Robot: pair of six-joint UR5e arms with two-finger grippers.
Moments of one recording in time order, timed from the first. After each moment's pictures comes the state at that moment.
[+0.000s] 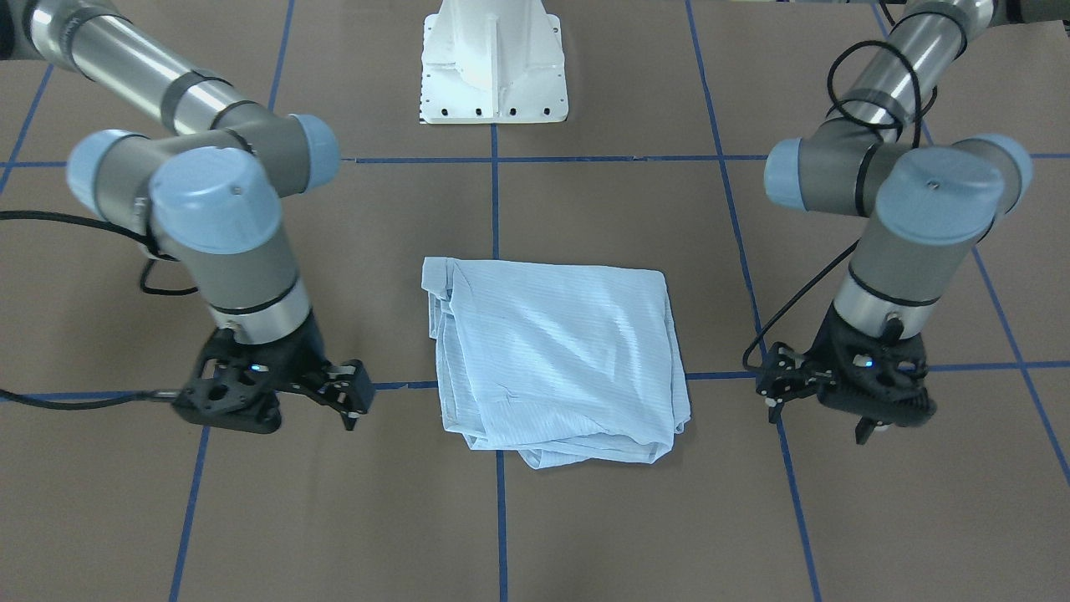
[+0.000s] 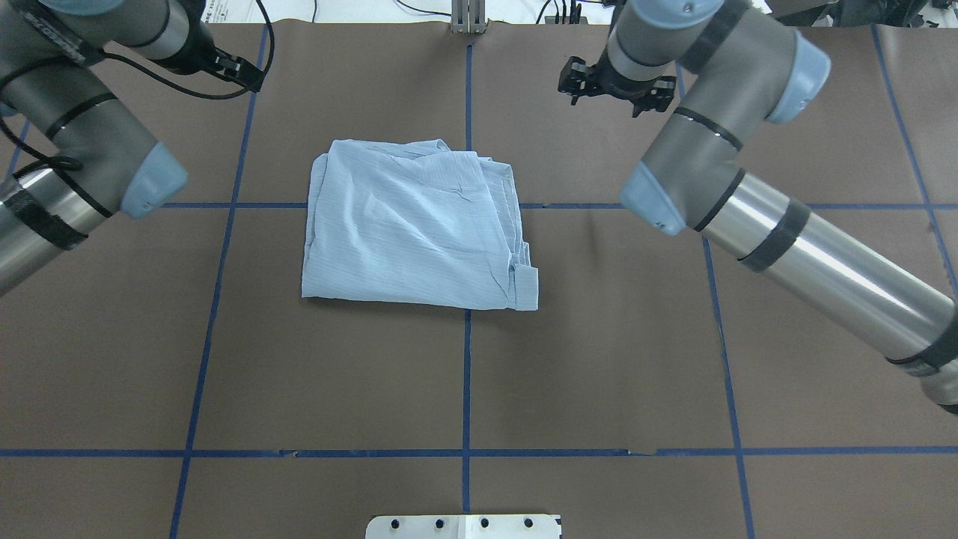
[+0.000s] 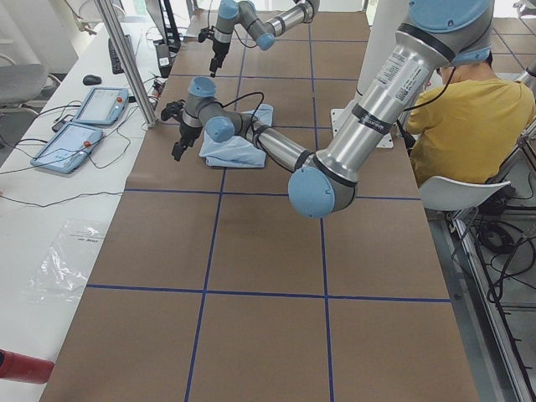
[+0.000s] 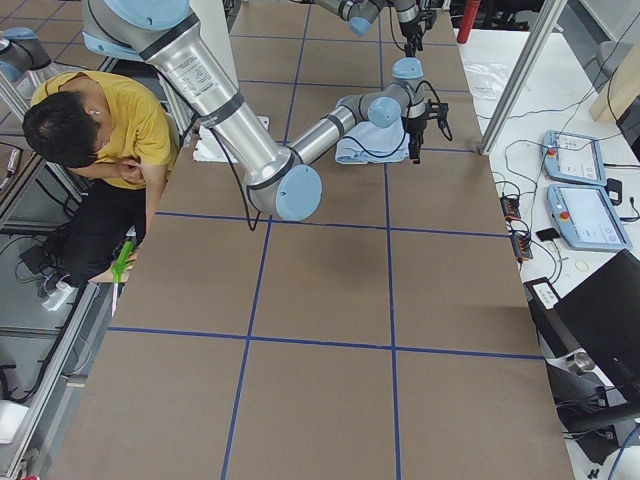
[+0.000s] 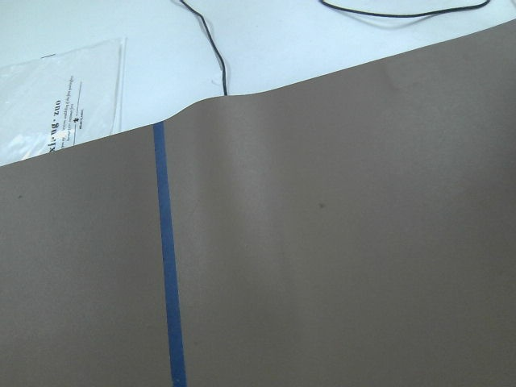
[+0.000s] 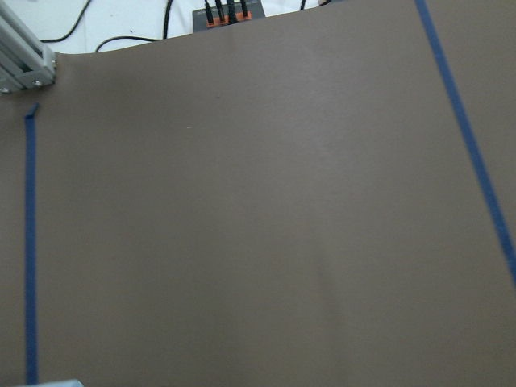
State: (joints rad) left arm -1.02 -2.12 -1.56 -1.85 -1.91 -0.46; right arm 0.92 -0.89 1.51 -1.48 1.92 1.05
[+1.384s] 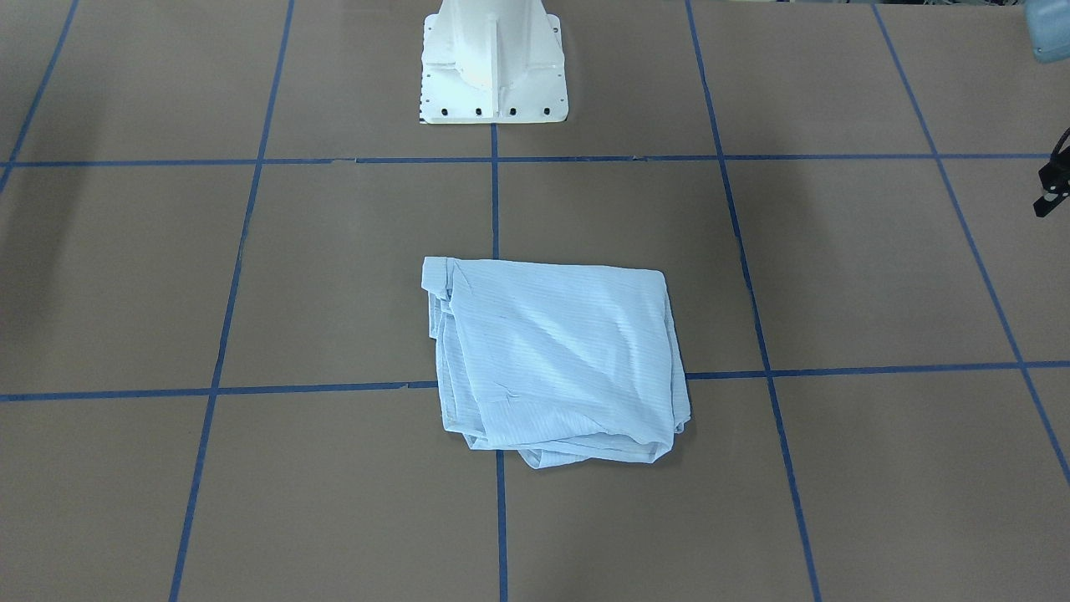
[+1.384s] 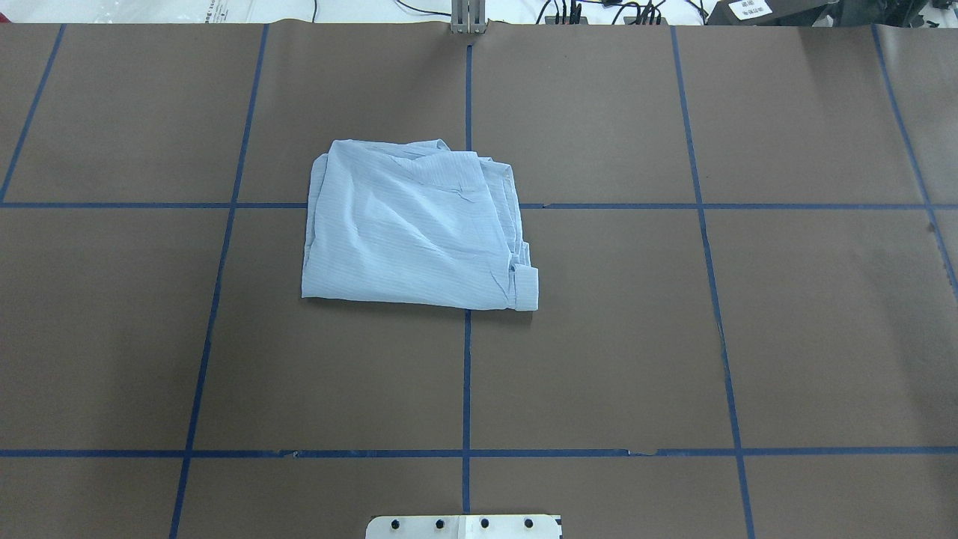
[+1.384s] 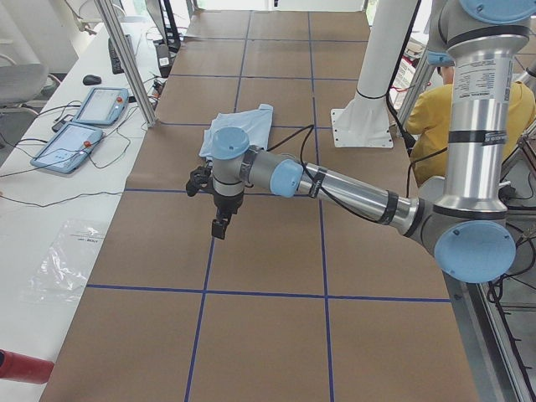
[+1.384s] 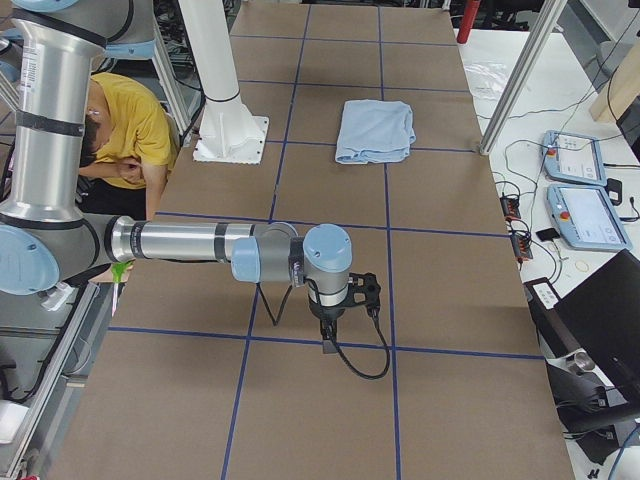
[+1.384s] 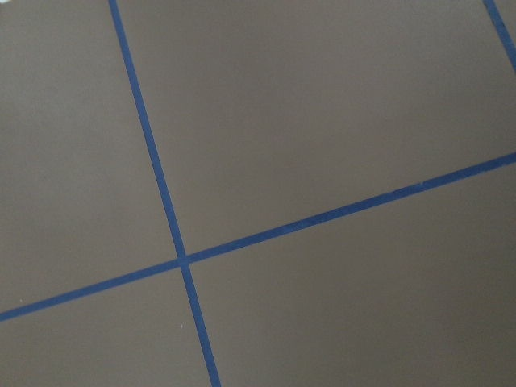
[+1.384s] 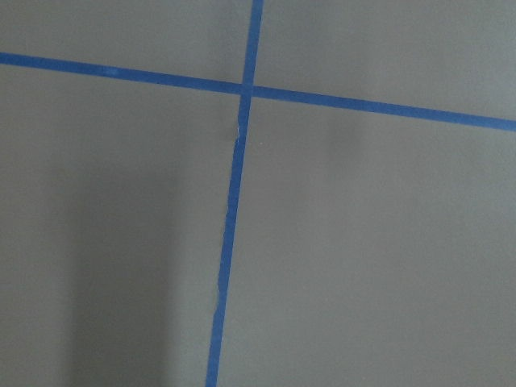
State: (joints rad) left arm -1.43 -1.51 -1.90 -1.60 -2.32 -0.07; right arm 1.57 -1.78 1.80 -1.54 2.27 -0.06
